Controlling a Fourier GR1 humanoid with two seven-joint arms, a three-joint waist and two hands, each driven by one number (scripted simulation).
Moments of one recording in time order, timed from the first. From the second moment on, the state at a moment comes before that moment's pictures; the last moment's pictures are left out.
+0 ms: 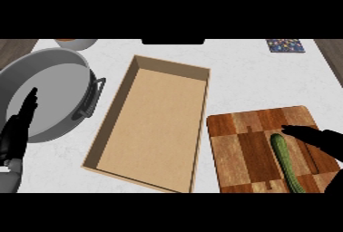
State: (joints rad) left arm -0.10 0.48 0.01 -1.34 -0.07 0.23 0.08; right arm -0.13 -0.77 0.20 -1.16 0.64 0.37 -0.65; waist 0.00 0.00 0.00
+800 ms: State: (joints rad) left arm -0.07 0.43 0.08 -1.37 -0.14 0.17 0.09; right arm 0.04 -0.73 0.15 -1.42 0.69 0.44 -0.64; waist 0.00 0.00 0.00
